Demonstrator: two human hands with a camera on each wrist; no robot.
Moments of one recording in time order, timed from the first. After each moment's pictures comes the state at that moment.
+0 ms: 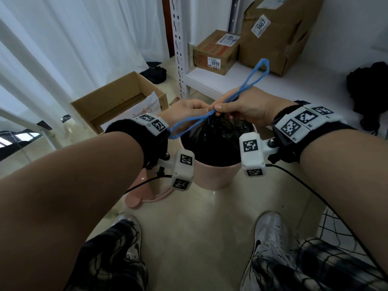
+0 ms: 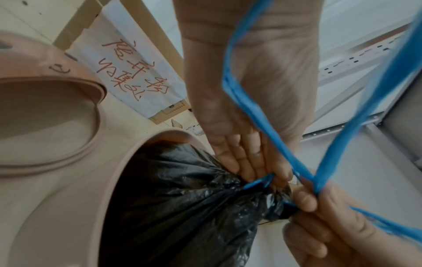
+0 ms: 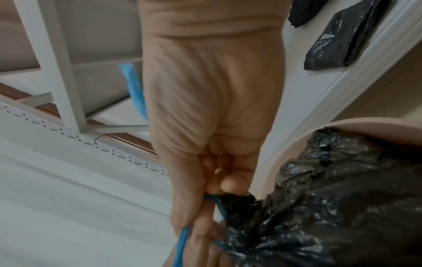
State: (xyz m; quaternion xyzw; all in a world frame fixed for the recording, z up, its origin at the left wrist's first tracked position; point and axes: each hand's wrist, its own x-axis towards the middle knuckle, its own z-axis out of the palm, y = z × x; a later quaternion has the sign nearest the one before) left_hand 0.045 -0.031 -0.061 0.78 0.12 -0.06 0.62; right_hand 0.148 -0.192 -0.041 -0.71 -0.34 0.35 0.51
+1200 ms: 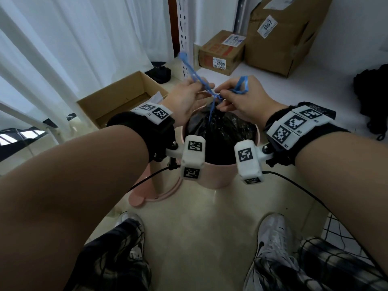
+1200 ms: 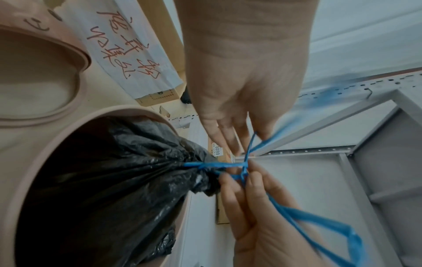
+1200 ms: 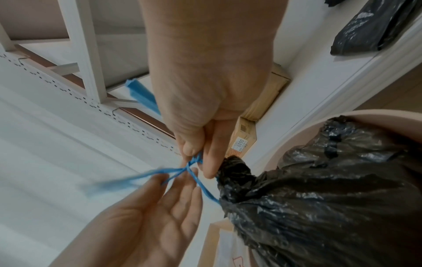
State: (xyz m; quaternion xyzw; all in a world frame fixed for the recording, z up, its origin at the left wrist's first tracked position) left_hand 0.056 -0.041 -0.035 0.60 0.22 0.11 0.76; right_hand 0.135 -0.169 -0.035 -0.75 -0.30 0.21 0.55
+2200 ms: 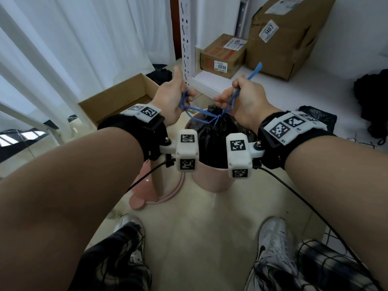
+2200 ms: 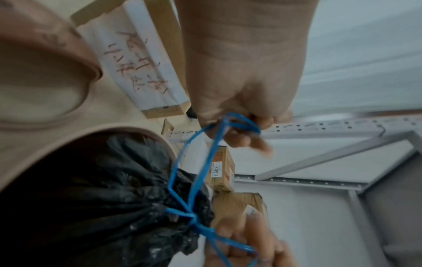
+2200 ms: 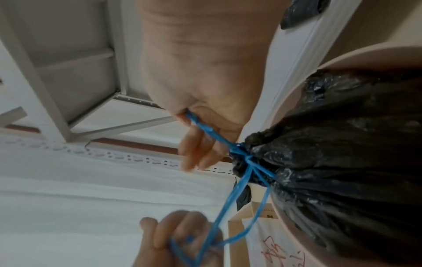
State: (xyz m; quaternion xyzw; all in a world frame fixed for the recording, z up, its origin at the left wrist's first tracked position) left_hand 0.055 -0.011 -0.033 0.57 0.30 0.15 0.74; right_hand 0.125 -0.148 -0.025 -0.56 -0.02 0.28 0.78
